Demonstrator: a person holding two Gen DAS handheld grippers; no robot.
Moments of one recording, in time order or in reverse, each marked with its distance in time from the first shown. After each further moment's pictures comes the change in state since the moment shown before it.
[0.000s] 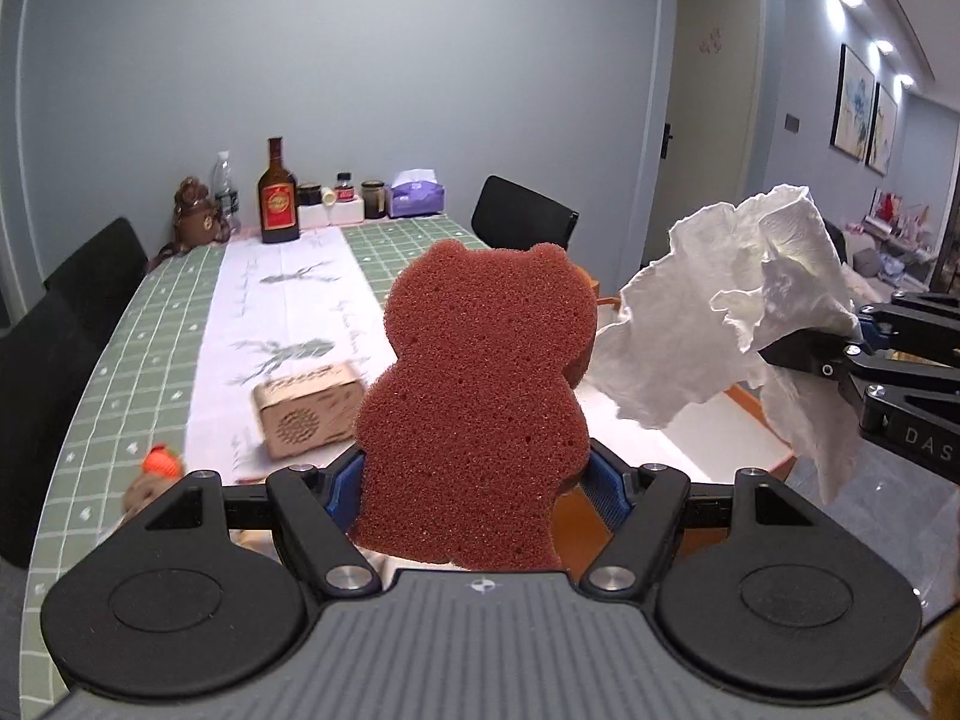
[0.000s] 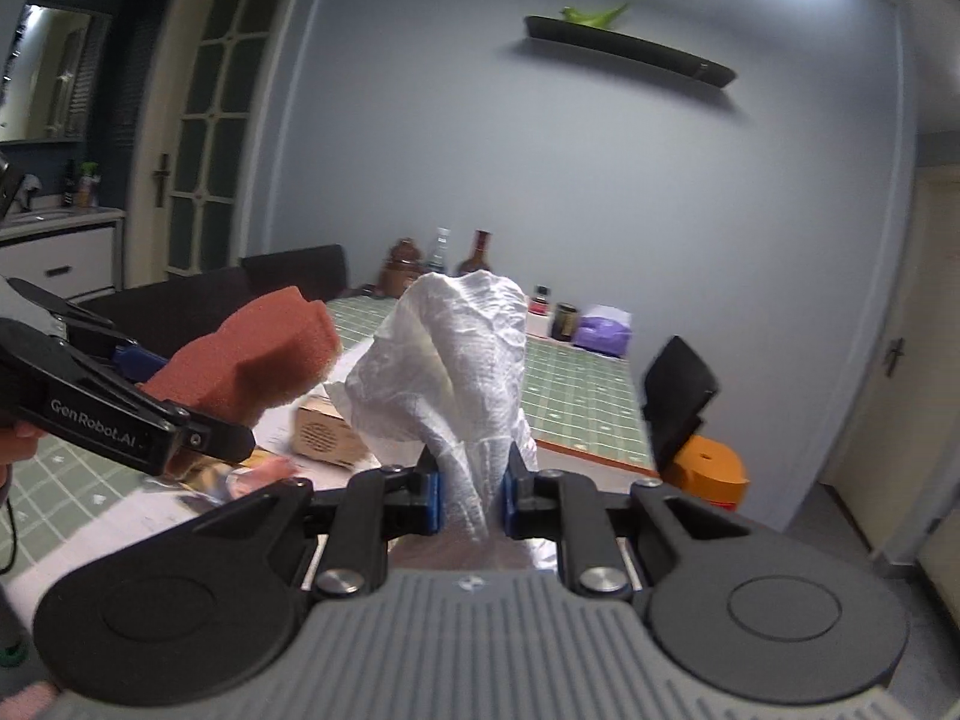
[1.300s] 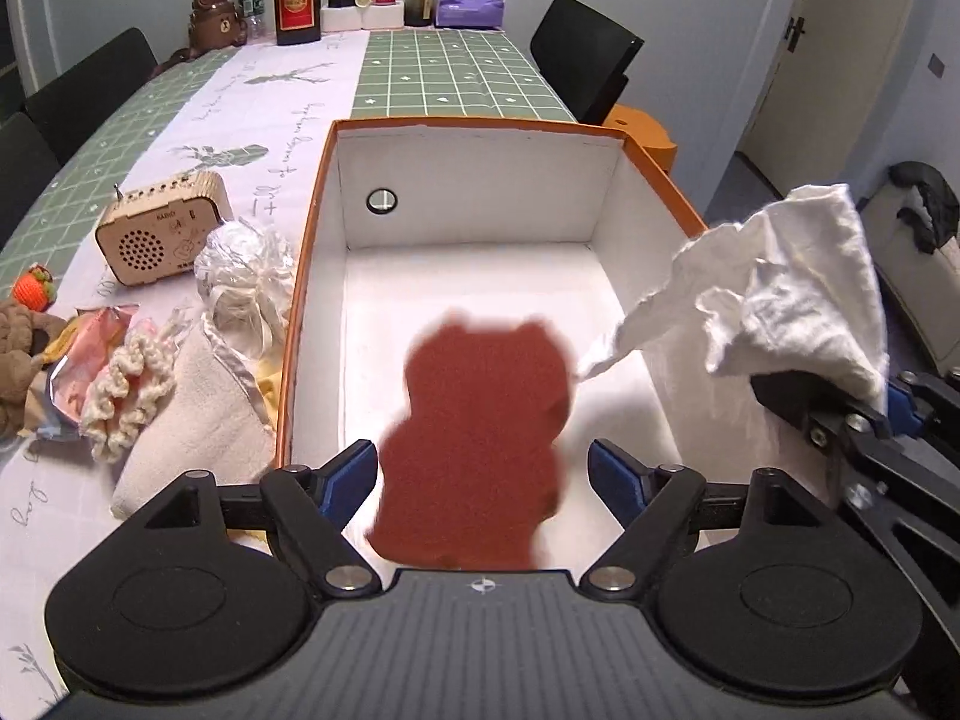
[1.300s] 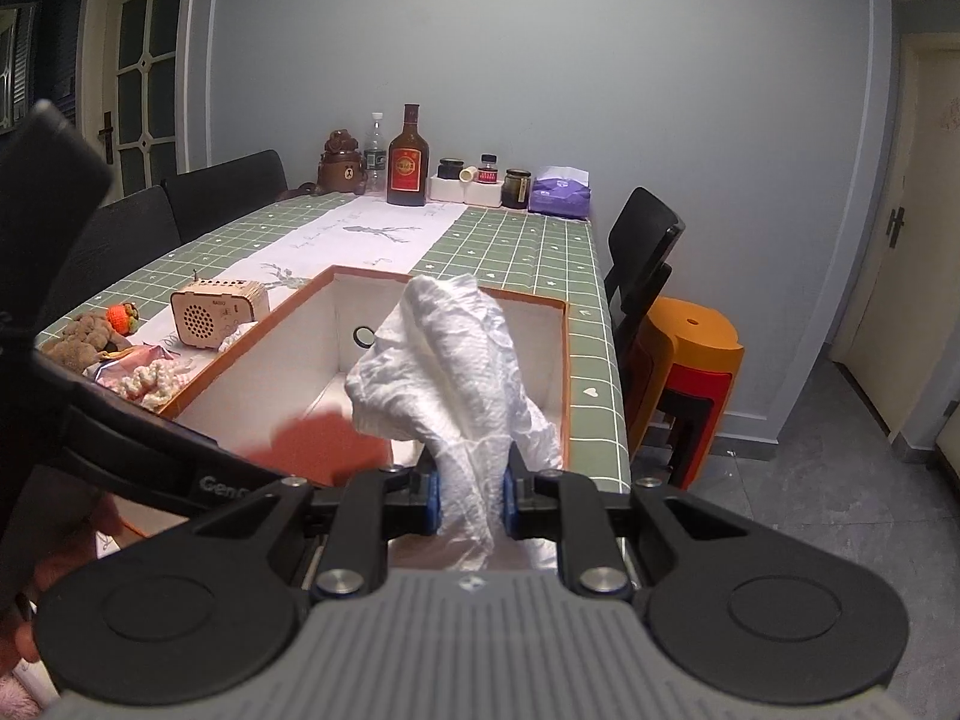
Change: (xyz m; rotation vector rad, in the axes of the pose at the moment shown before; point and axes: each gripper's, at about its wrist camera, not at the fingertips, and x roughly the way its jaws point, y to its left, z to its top) left arm 0.162 -0.111 -0.003 -0.233 0.357 0.155; right arm 0.085 -0.122 -0.077 0.134 0.204 0.034
